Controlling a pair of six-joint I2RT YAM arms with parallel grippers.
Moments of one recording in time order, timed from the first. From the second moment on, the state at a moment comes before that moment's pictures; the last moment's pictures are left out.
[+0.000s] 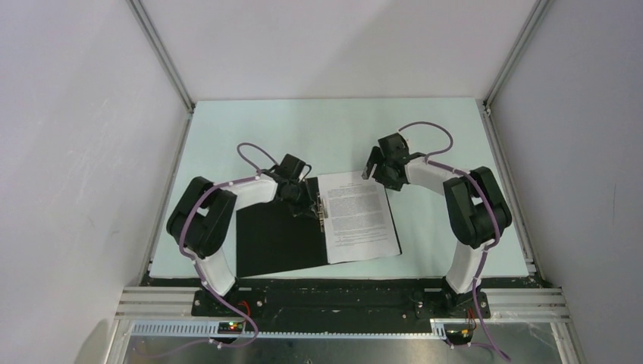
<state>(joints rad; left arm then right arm) -0.51 1.75 0.96 -0.36 0.28 -0.84 0.42 1.84 1.15 -0.25 0.08 0.74</state>
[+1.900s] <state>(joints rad) -0.34 1.50 0.72 -0.38 0.15 -0.89 0.89 1.93 1.39 -0.53 0.20 0.62</state>
